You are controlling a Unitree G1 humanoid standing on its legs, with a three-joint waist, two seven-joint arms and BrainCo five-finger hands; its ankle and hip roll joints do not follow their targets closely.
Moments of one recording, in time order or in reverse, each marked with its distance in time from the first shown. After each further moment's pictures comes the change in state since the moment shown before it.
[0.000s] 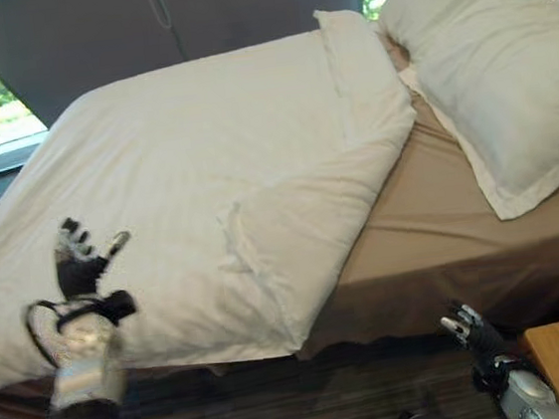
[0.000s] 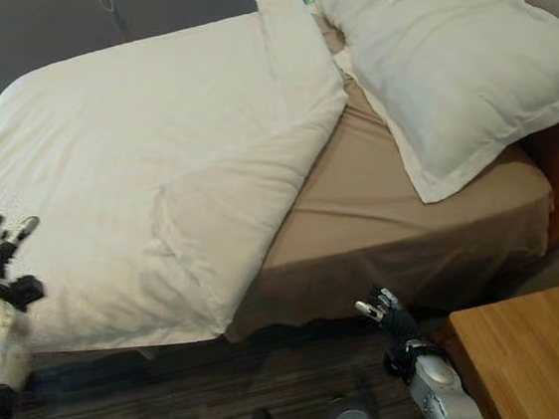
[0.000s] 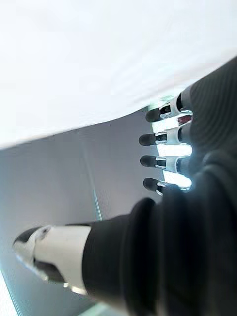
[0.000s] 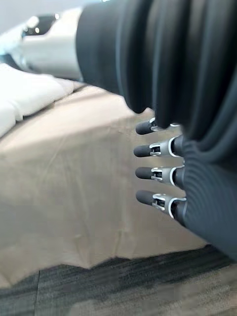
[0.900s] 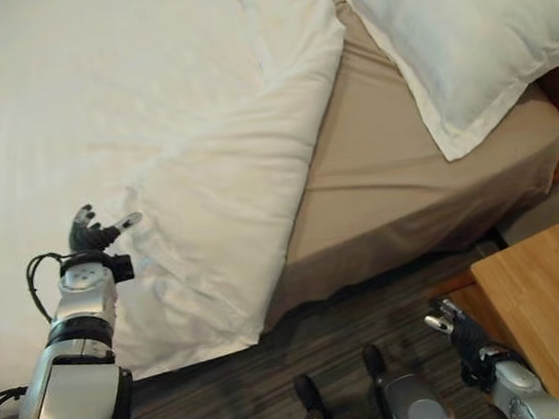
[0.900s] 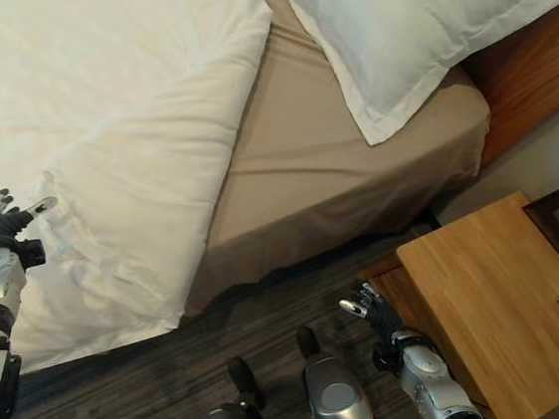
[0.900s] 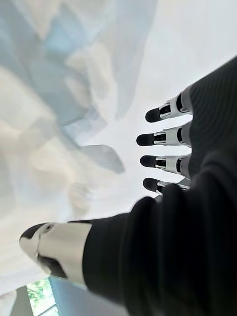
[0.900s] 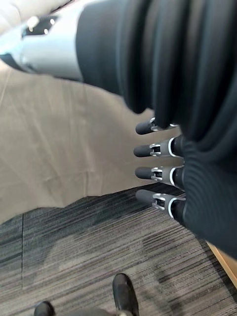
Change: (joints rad) left arm -0.401 -0.112 -0.304 0.425 0.111 0.130 -0.100; right arm -0.065 -0.006 0.099 -0.001 0.002 -0.001 0.015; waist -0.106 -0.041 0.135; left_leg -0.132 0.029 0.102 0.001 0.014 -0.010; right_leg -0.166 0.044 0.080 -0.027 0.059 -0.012
